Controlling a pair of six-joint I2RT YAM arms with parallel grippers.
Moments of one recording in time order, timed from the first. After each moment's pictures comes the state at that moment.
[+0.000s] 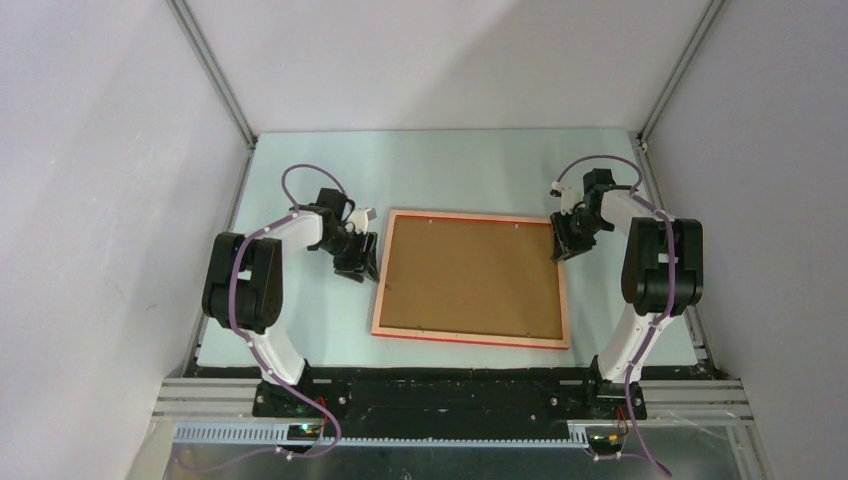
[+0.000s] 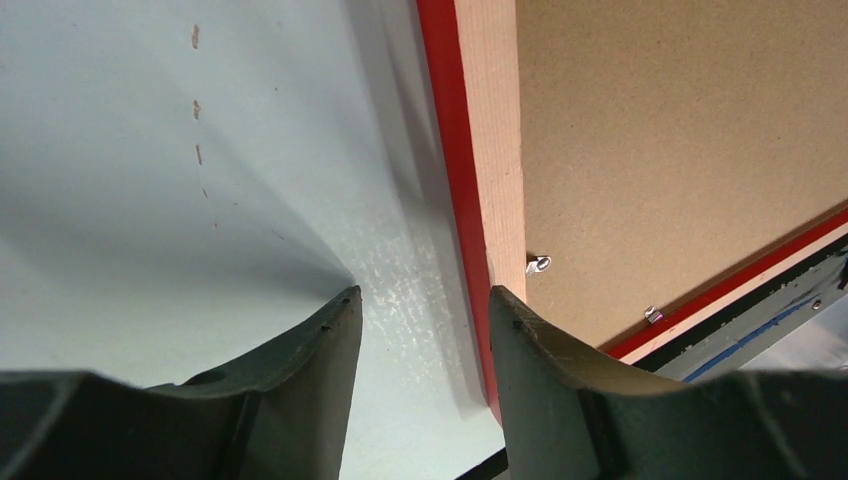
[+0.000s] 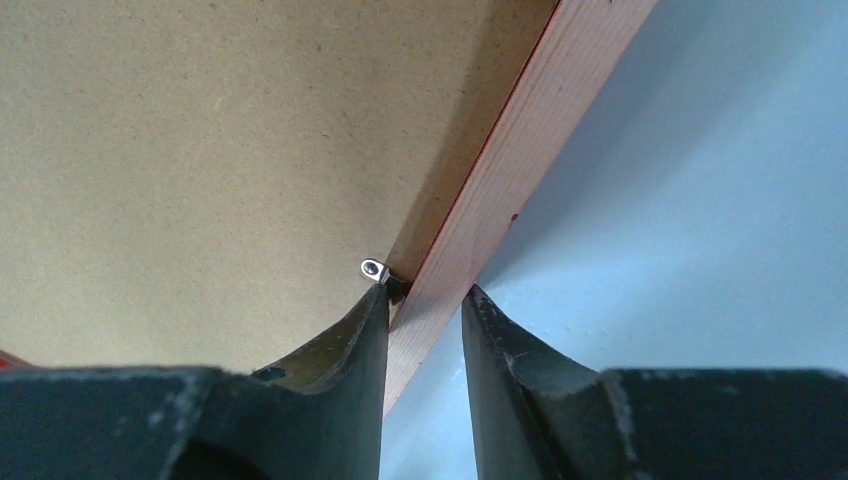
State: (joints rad) left arm -0.17 1.75 1.04 -0.65 0.45 0.01; right arm -0.04 1.87 1.23 -0.71 -0.32 -0.31
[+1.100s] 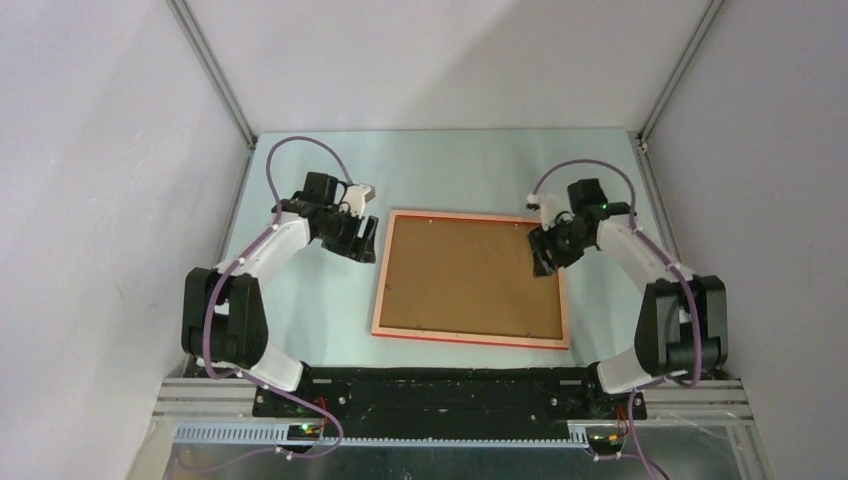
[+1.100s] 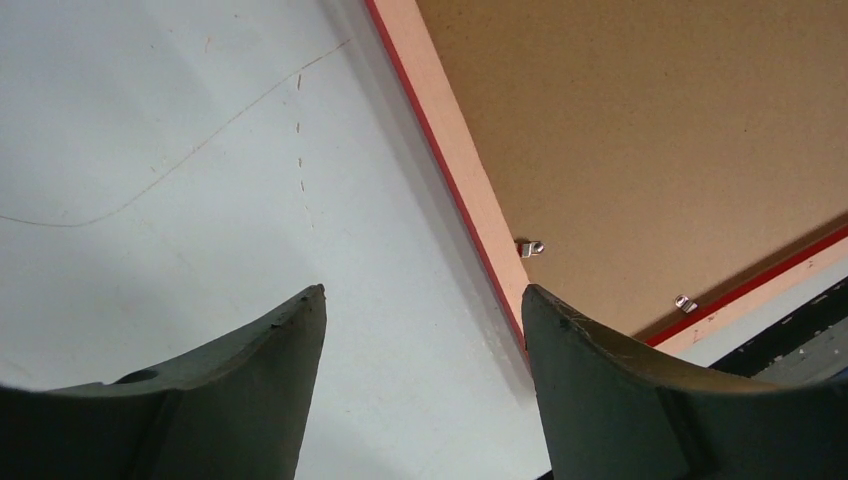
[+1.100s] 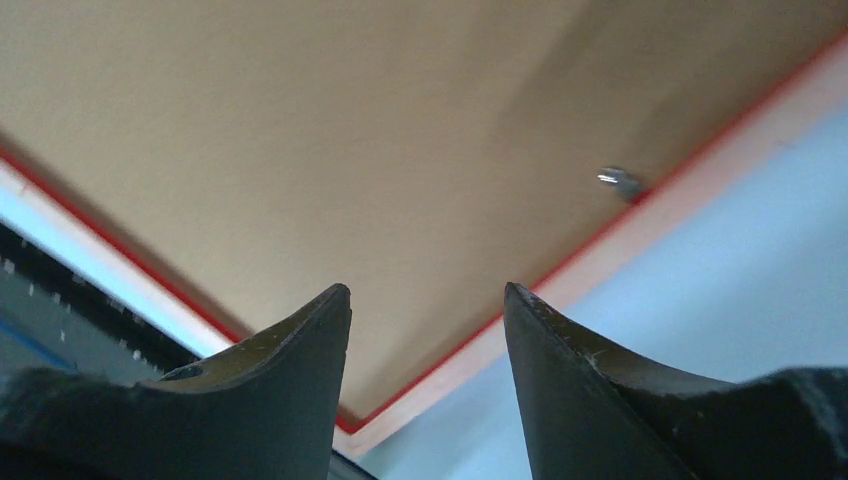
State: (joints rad) left arm -0.19 1.54 1.07 -0.65 0.36 0.16; right arm 0.08 1.53 1.07 -0.77 -0.37 -0.39
